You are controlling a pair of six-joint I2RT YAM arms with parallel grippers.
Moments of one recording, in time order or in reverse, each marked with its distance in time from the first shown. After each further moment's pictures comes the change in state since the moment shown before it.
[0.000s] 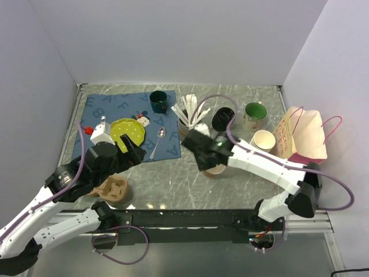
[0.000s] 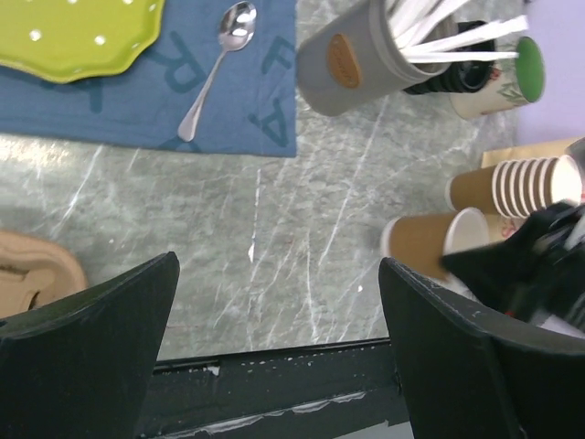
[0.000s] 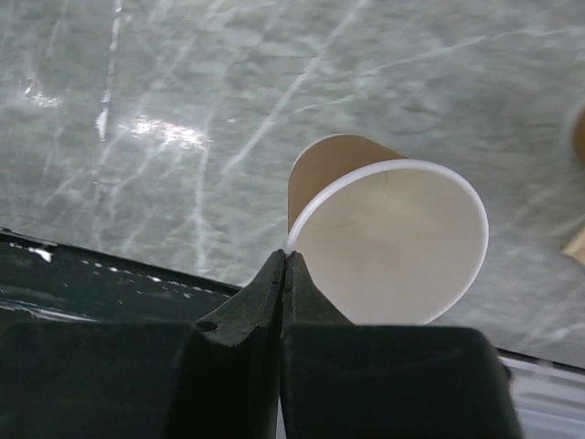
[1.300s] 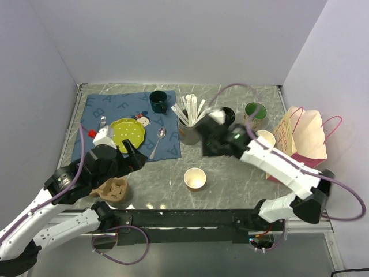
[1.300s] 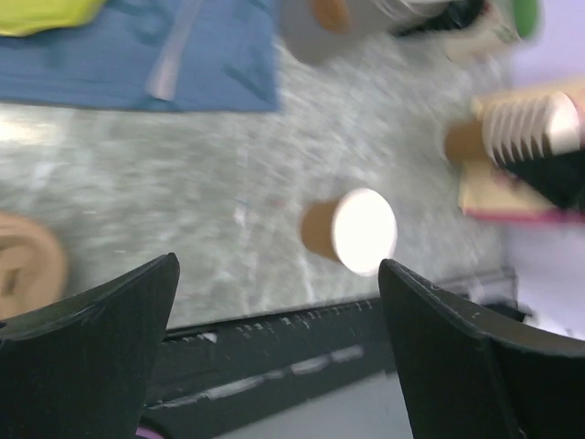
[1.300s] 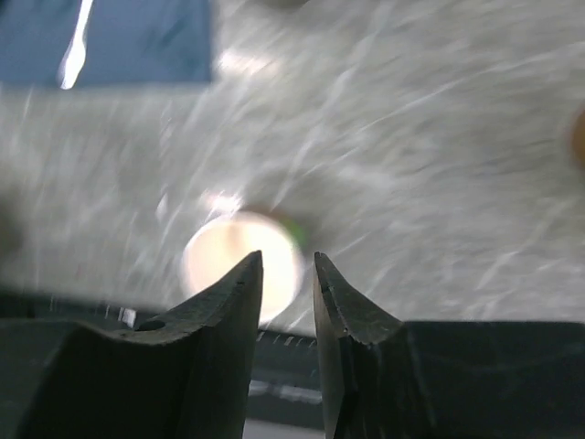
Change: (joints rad) left arm 0.000 -0.029 -0.029 -0.037 0.081 -0.011; right arm -0.069 -0.053 0.062 0.039 0.036 0.110
